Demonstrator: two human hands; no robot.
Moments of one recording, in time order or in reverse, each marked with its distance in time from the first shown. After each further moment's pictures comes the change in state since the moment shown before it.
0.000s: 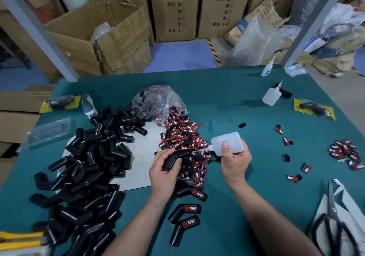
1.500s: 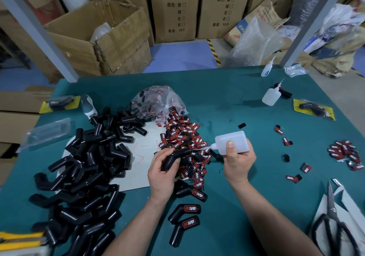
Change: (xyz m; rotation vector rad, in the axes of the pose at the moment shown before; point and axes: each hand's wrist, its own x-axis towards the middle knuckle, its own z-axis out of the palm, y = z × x) left_hand 0.002 -0.006 0.000 -0.053 0.045 0.048; right_hand 0.003 -0.012 -0.002 0.120 0.021 0.008
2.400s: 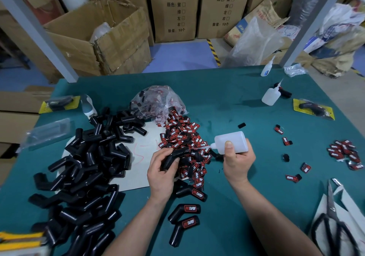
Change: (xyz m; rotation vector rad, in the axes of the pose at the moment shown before) left_hand 0.001 0.000 0.000 0.012 0.016 0.010; right_hand 0.002 0.006 -0.002 -0.113 0.009 -0.092
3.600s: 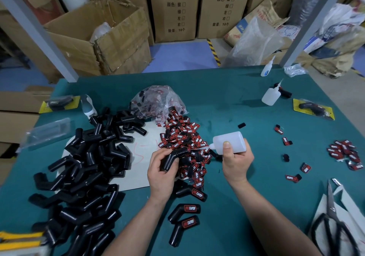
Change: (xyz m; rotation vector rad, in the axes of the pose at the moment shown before) left_hand -0.001 0.004 0.001 0.013 0.020 -0.019; right_hand -0.001 0.005 0.001 -0.011 -0.014 0.017
